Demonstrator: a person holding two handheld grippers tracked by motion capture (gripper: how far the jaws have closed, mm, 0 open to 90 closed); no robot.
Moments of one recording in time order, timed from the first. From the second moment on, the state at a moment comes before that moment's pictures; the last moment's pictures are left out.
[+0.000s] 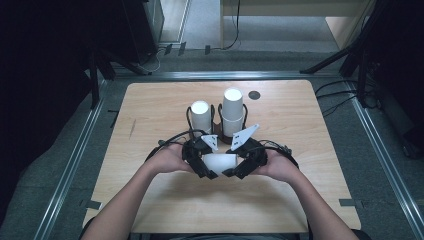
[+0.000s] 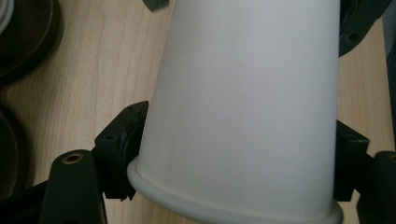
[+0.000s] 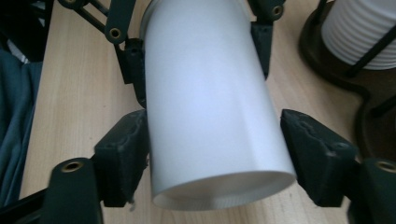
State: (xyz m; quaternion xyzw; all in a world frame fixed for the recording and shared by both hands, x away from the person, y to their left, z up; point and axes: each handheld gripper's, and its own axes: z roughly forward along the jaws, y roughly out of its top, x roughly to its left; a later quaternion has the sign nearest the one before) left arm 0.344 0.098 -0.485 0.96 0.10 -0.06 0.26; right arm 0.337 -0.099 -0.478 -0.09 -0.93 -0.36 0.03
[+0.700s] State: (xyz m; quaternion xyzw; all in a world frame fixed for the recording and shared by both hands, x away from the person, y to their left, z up) left arm 0.337 0.110 -0.475 0.93 0.12 -0.02 0.33; right arm 0.336 -0.108 -0.465 -0.08 -0.92 -0.38 0.04
